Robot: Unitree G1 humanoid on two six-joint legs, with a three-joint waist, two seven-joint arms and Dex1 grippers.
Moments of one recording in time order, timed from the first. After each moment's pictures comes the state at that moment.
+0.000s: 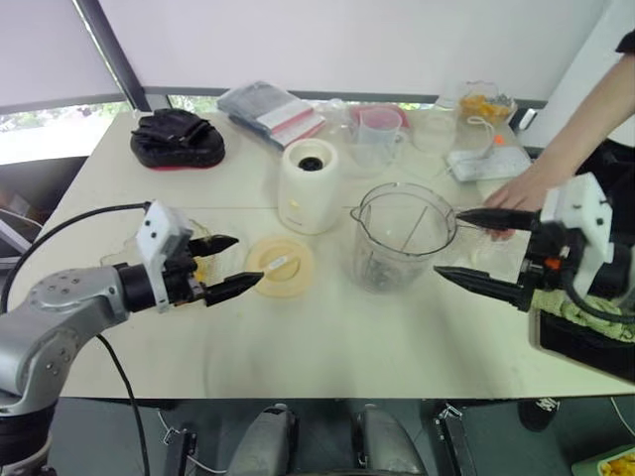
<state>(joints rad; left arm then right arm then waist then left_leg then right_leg) -0.14 0.83 0.30 -0.54 -0.82 0.84 -0.78 -0.13 -1.04 -0.45 -0.60 0.80 0.78 0.91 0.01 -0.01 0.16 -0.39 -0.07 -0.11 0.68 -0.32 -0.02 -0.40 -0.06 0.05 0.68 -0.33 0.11</state>
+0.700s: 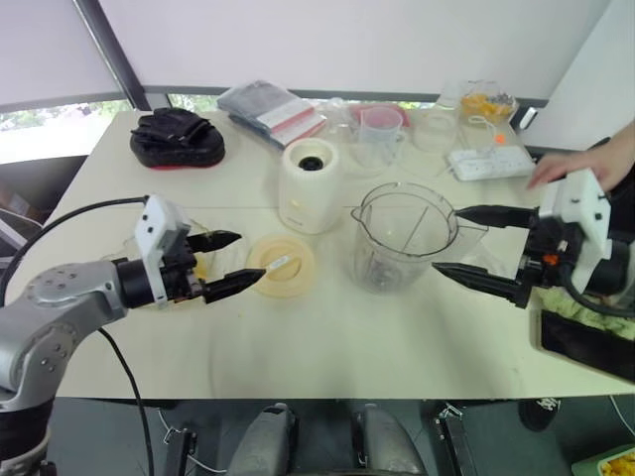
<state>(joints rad) -0.17 0.83 0.27 -0.54 -0.84 0.84 -0.77 -0.16 -1.04 -0.45 -0.60 0.81 0.80 0.88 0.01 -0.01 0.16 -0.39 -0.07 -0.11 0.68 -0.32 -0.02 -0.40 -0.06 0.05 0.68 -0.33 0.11</state>
